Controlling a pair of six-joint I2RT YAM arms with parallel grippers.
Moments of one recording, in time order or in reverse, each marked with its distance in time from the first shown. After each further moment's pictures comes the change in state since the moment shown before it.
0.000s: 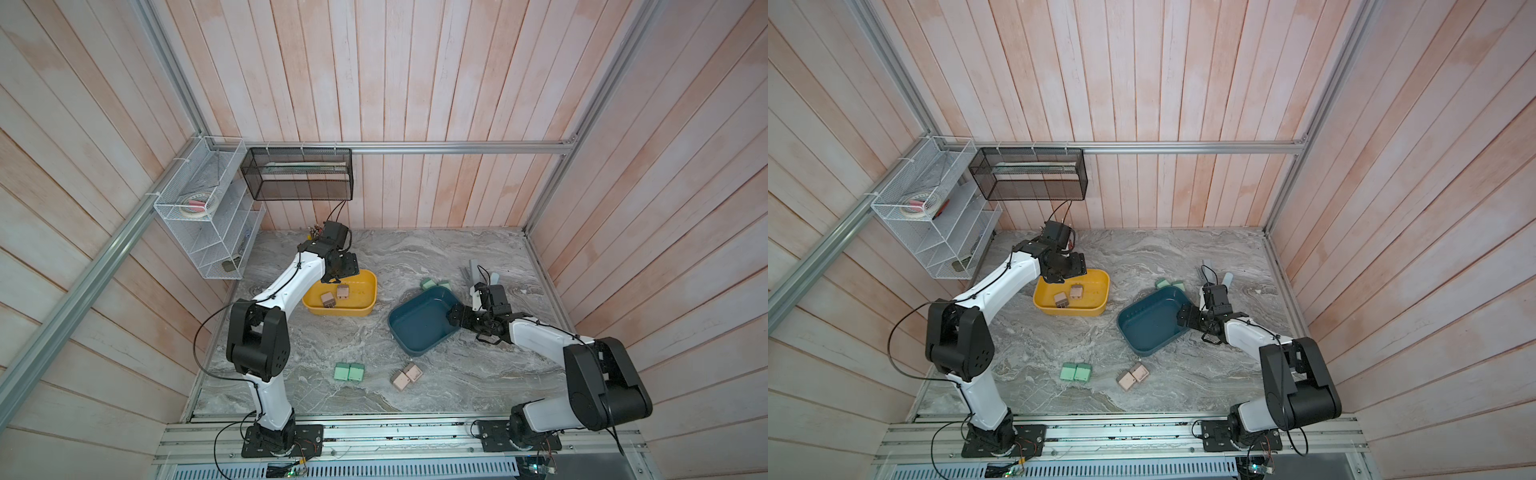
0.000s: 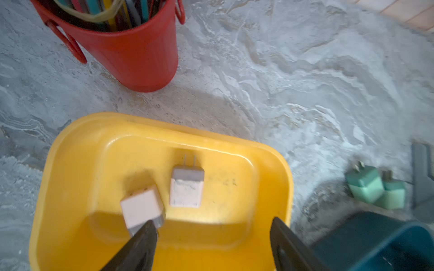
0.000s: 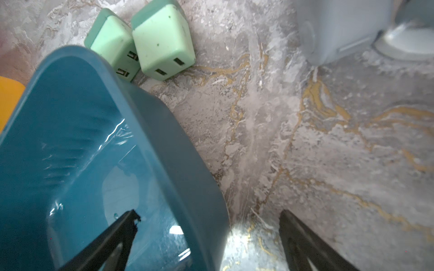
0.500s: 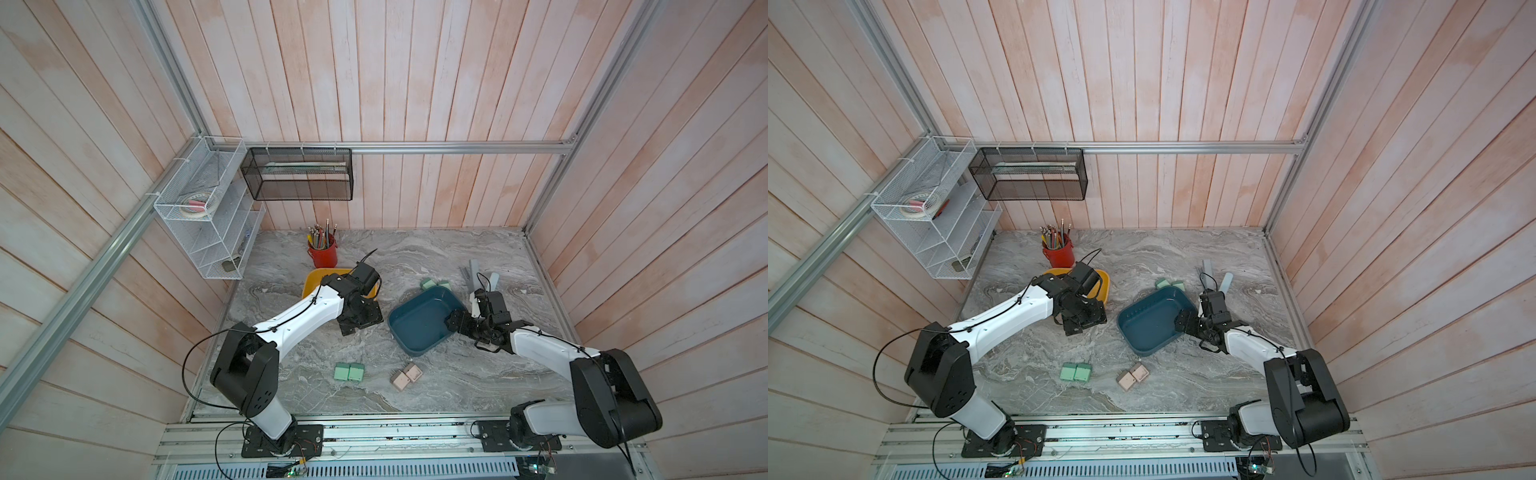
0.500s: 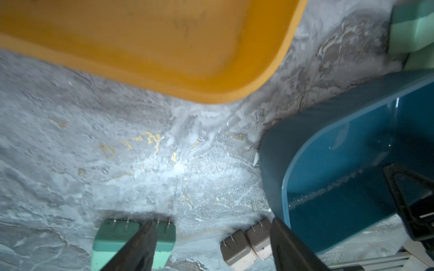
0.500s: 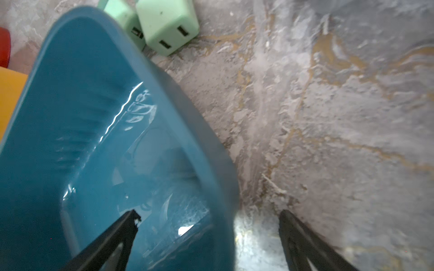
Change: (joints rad) left arm -0.289 -0.167 -0.305 -0.143 0.133 -0.389; right arm 0.078 -0.071 -0.073 0.014 0.019 0.102
